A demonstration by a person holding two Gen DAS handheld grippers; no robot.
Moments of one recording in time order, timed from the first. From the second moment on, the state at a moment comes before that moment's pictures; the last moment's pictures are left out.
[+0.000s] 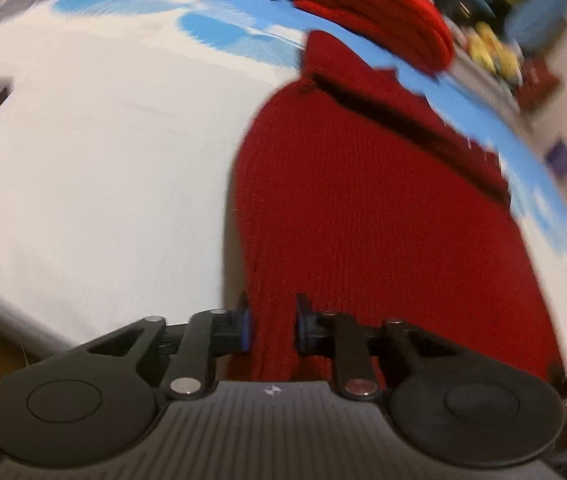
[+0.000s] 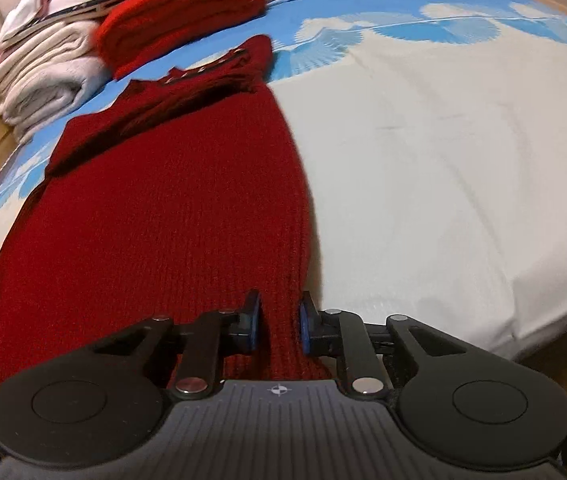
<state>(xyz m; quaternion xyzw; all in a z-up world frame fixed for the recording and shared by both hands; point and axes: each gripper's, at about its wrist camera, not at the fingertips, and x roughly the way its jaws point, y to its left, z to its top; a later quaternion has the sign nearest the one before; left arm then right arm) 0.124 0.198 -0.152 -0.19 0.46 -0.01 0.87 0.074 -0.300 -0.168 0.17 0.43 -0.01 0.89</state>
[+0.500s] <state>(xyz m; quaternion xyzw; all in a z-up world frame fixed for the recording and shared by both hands) 0.012 0.207 -0.092 -0.19 0.47 -0.06 0.86 -0.046 -0.326 -0.099 0.28 0.39 0.01 0.88</state>
